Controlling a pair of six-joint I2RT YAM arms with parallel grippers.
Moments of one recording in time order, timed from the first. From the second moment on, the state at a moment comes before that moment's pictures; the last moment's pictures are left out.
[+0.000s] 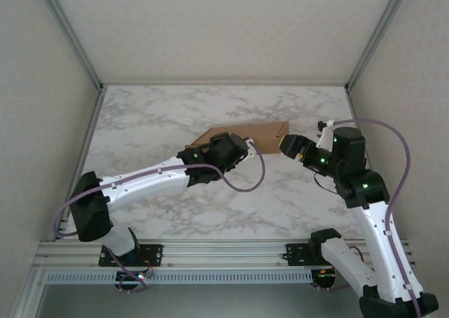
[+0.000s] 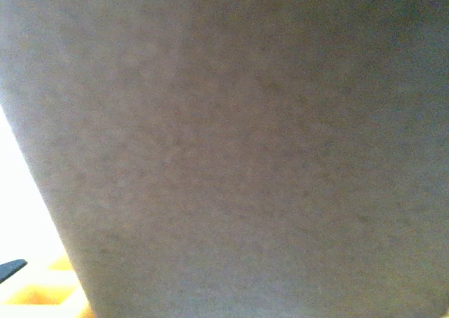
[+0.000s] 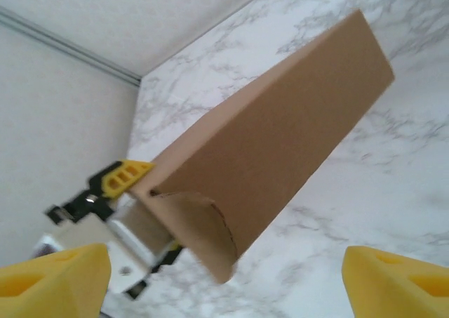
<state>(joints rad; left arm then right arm) -1.00 1.58 1.33 -0.58 -0.58 0.52 0.26 0.81 1.05 -0.80 -0.38 0.63</state>
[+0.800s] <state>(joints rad) -1.01 1.68 1.61 -1.21 -0.32 0.50 0.30 1.52 1.19 -0.73 -0.51 0.53</state>
